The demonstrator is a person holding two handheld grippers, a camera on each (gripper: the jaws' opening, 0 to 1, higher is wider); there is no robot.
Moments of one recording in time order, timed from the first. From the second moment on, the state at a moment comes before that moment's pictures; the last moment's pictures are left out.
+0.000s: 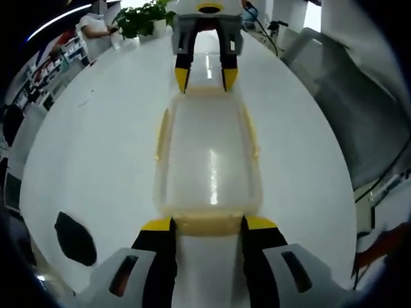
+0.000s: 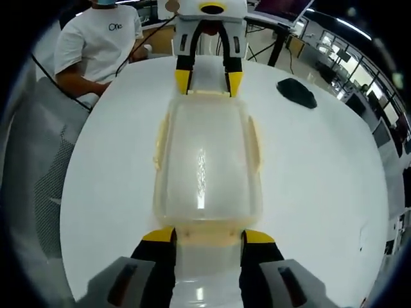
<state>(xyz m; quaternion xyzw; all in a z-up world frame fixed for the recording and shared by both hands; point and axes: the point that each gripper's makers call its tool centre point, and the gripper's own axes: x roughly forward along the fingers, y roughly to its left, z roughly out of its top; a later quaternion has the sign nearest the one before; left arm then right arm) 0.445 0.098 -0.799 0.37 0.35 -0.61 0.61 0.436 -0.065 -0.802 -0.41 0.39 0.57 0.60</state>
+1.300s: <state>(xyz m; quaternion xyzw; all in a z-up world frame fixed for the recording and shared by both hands) 0.423 0.088 -0.715 0.38 0.37 -0.58 0.63 0.424 -0.074 -0.712 -0.40 0.36 0.61 0.59</state>
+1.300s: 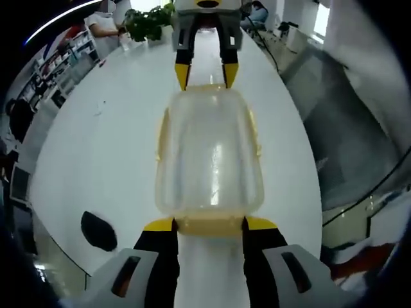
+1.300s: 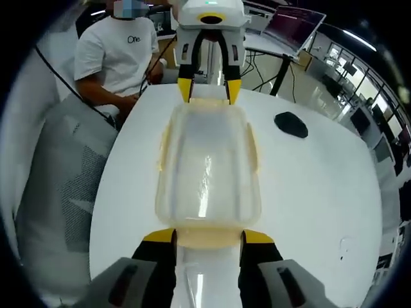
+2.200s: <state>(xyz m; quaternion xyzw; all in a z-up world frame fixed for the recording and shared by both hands) 0.419 -0.015 -0.668 0.38 0.36 -0.57 0.63 0.424 -0.175 -0.663 -0.42 0.35 0.61 0.58</state>
